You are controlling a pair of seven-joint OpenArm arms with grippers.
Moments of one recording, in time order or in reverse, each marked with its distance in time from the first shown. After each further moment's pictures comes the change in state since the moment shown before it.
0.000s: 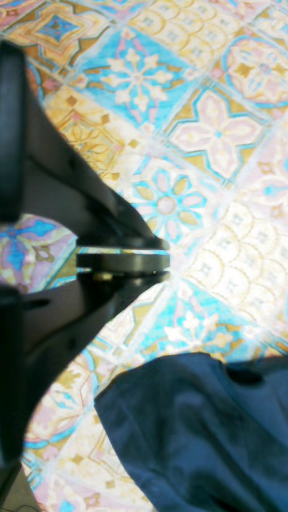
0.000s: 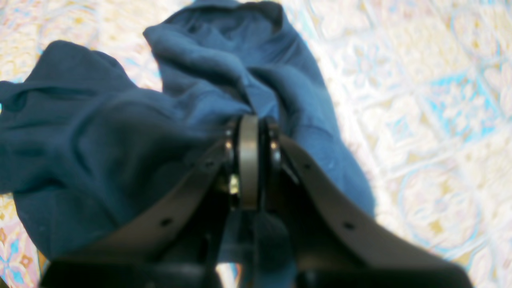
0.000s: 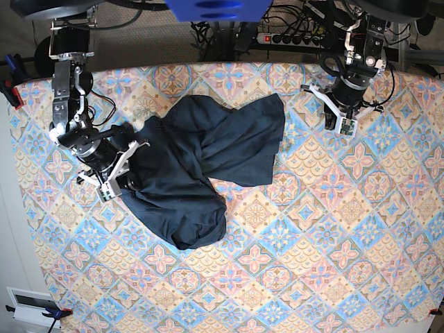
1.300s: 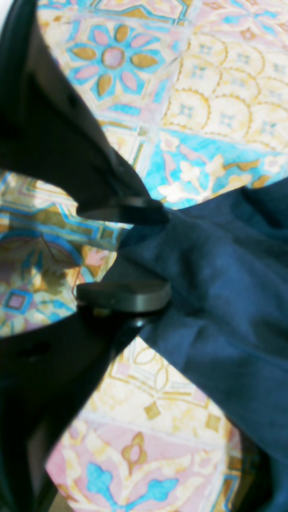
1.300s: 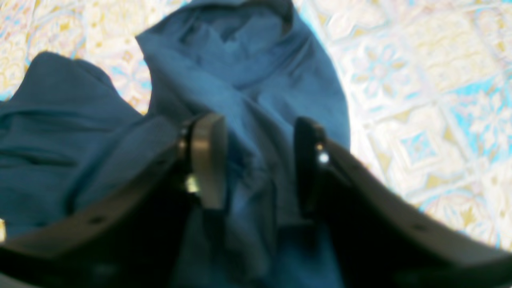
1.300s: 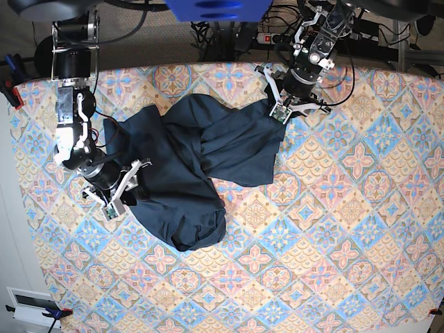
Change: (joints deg) left arm -7.5 3.6 22.4 -9.3 17.7 0.0 -0.6; right arm 9.9 -0.4 -3.3 -12.3 0.2 0.4 -0.5
